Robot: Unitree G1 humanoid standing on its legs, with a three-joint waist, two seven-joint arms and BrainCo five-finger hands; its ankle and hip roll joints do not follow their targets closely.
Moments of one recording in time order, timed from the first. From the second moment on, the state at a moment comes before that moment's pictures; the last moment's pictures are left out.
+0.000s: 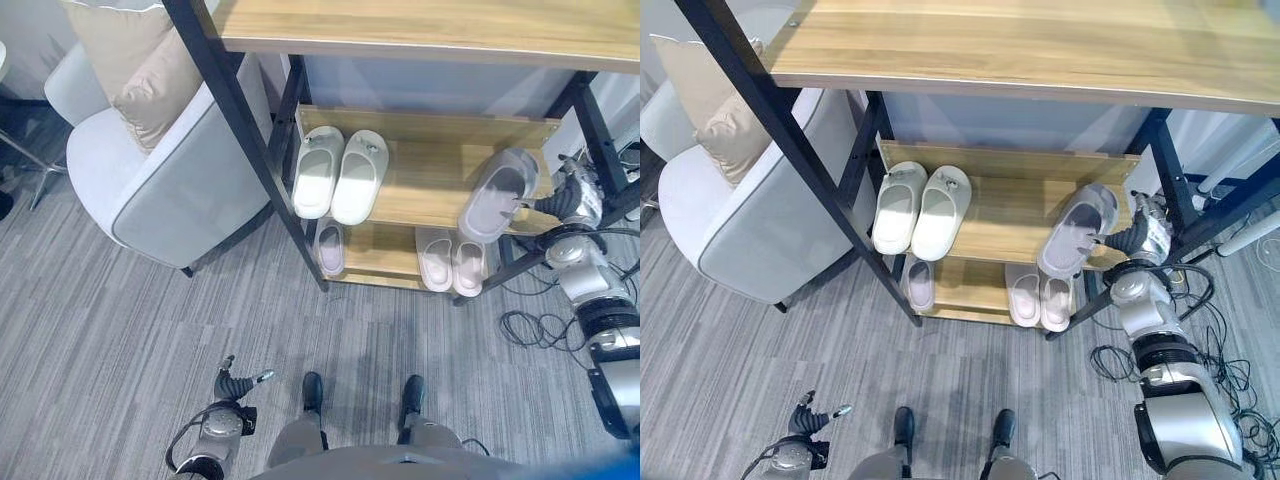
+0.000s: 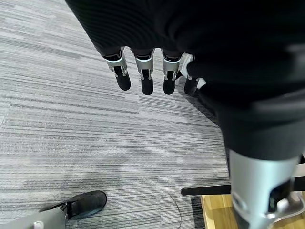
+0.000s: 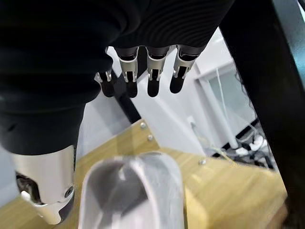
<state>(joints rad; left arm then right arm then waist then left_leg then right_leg) 0.01 0.23 -0.08 1.06 -0.07 -0.20 0.30 -0.58 -0.60 0.13 0.77 -0.29 0.05 -0.41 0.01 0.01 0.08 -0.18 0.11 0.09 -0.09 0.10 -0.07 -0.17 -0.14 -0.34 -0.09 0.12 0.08</state>
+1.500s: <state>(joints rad) -0.10 0.21 -0.20 1.10 -0.10 -0.21 0.34 -1.06 -0.60 0.22 1.16 0.08 0.00 -0.49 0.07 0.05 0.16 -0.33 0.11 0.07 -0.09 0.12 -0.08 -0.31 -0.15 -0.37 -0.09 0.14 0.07</state>
